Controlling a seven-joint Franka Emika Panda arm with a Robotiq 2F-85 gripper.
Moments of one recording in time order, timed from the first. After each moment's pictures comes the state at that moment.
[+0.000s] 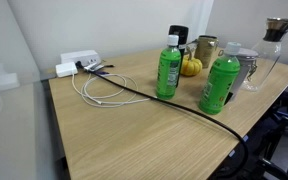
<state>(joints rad) 0.13 -0.65 0.21 -2.41 0.04 1.60 0.15</state>
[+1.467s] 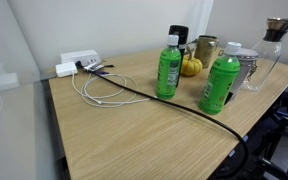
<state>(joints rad) 0.03 -0.48 0.21 -2.30 -0.03 1.87 0.49</state>
